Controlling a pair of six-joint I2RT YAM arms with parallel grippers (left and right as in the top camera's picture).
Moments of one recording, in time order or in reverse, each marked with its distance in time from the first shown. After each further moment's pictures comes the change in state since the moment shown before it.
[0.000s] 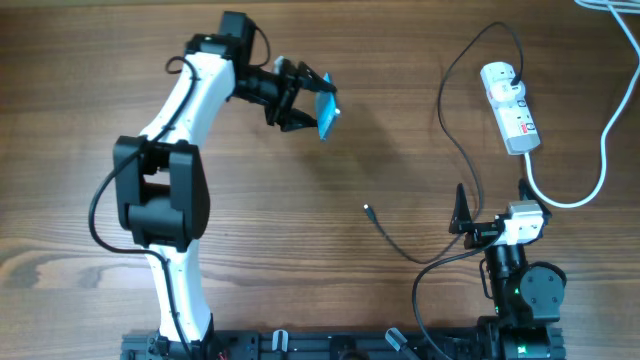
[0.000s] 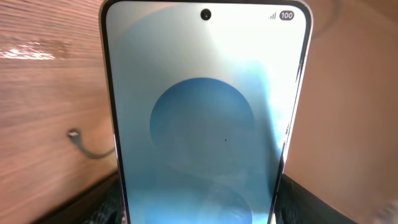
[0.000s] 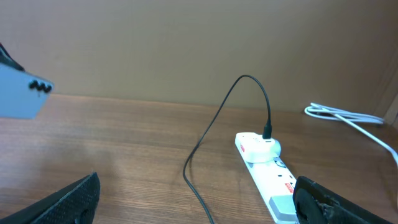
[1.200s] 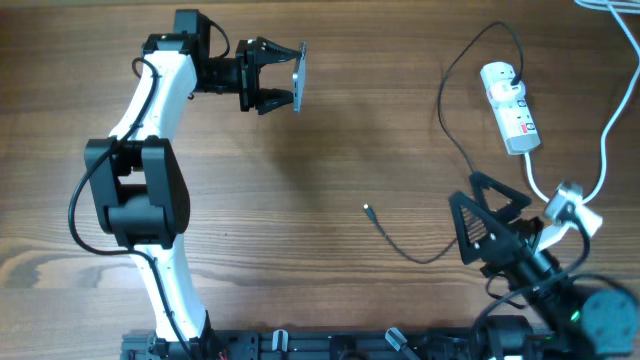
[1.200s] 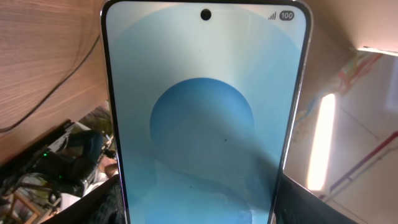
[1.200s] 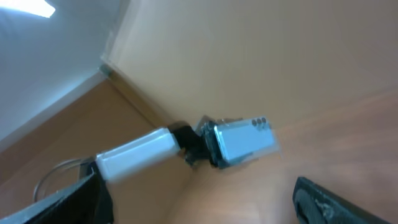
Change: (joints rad) left arm 0.132 0.000 -0.001 0.000 0.381 -0.003; right arm -0.002 0.258 0.561 -0.162 -0.582 0.886
